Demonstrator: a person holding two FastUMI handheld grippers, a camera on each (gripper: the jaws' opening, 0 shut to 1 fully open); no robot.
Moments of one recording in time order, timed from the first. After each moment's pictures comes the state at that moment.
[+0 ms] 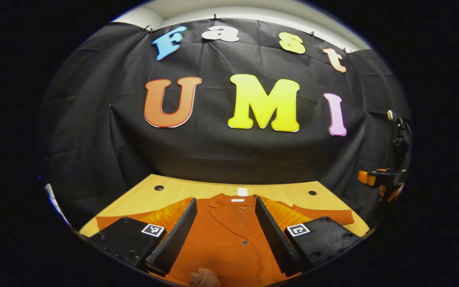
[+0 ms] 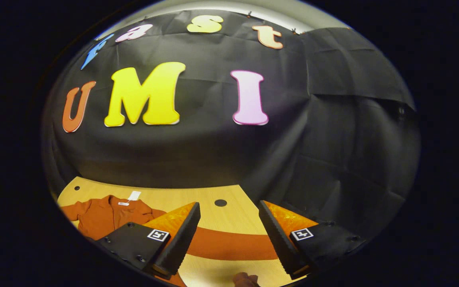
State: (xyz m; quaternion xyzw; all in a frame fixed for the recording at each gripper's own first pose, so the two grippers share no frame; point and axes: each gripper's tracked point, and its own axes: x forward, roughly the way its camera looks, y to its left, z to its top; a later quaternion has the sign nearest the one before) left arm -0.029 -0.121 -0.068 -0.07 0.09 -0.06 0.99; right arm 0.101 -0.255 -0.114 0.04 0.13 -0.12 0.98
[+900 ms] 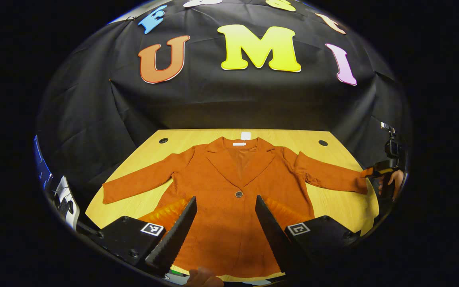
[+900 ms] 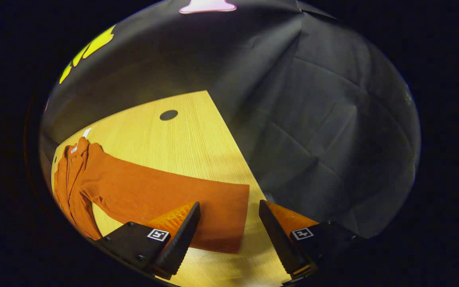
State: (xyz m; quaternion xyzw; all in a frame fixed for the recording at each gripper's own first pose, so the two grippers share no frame) left arm -0.066 -0.158 -0.168 0.00 0.27 0.02 0.96; right arm 0.134 -0.368 -0.355 0.08 0.43 -0.13 0.89
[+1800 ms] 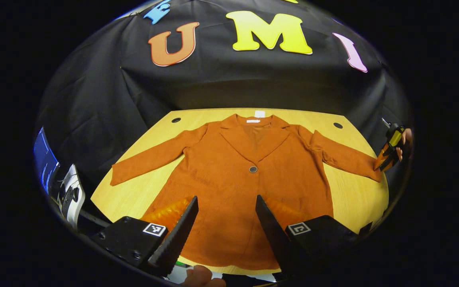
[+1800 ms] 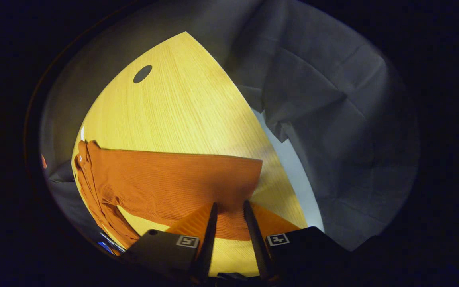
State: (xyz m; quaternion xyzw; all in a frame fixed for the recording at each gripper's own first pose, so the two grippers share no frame) left arm -0.101 -0.141 -0.216 0.00 0.32 0.08 0.94; right arm 0.123 -0.360 -0.377 0.20 0.65 -0.08 0.73
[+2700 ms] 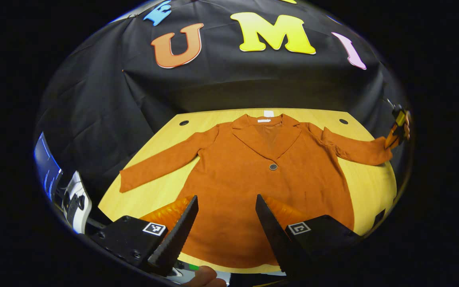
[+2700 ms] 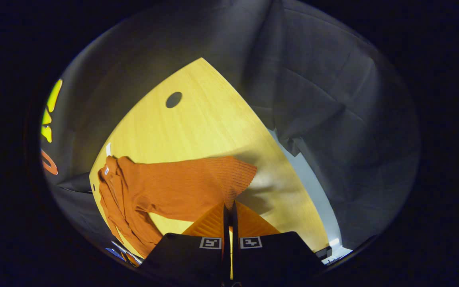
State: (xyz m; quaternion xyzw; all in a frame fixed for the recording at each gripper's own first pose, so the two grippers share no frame) left arm -0.099 -0.086 -0.214 0.04 0.29 0.05 0.95; right arm 0.136 -0.320 -0.288 0.24 0.56 -0.07 0.79
